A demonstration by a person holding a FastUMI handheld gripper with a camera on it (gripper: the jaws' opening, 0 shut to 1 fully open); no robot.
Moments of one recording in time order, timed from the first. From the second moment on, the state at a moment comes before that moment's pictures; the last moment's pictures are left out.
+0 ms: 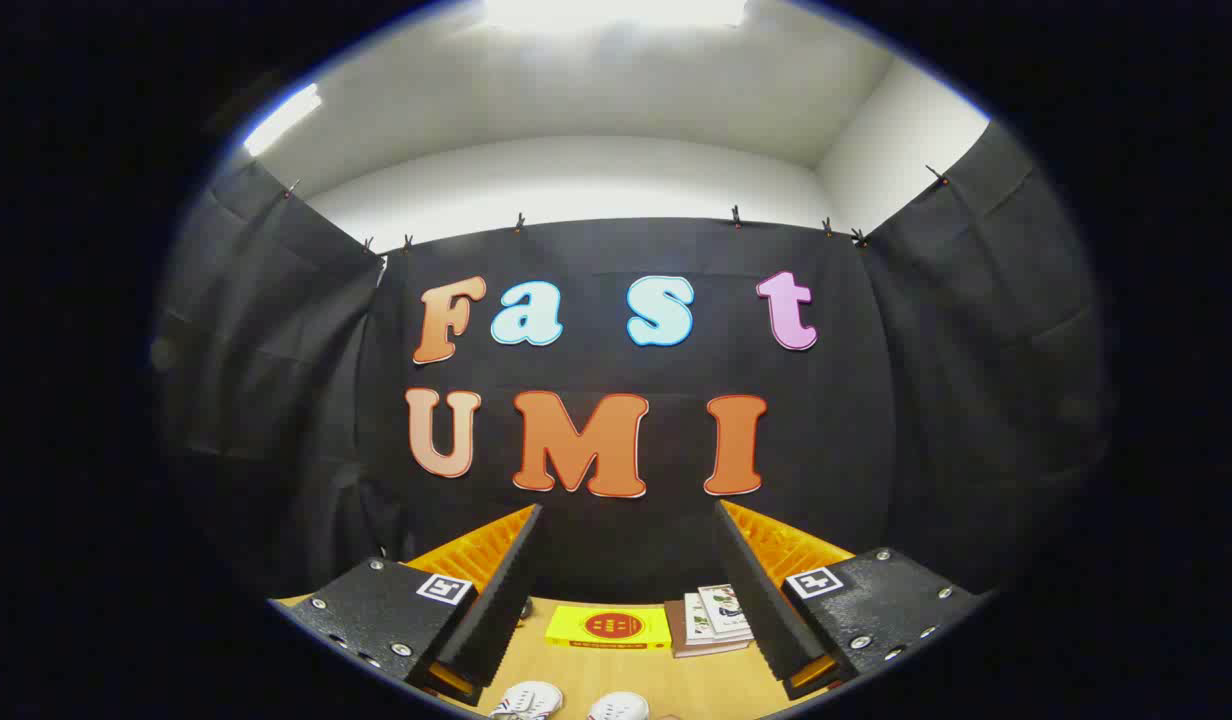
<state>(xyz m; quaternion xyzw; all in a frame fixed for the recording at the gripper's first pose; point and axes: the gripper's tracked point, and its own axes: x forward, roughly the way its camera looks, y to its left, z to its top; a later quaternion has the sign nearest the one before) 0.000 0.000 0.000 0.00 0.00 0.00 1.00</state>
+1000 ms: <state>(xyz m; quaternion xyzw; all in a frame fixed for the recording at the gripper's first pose) 0.004 0.020 0.024 0.00 -0.01 0.03 1.00</state>
